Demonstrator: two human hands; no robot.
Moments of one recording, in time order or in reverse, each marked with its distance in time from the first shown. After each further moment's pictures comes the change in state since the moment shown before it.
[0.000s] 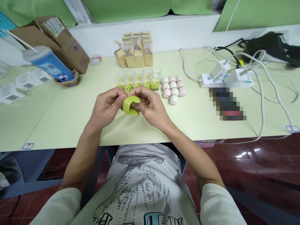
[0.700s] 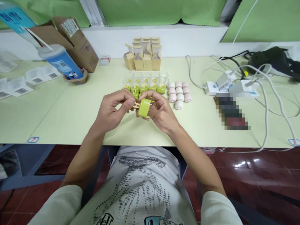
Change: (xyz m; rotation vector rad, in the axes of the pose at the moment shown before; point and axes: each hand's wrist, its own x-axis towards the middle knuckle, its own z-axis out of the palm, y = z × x) left_hand -0.005 0.021 -0.003 -0.016 0.049 0.091; right_hand 0.000 -0.004 0.003 0.284 -0.085 0.130
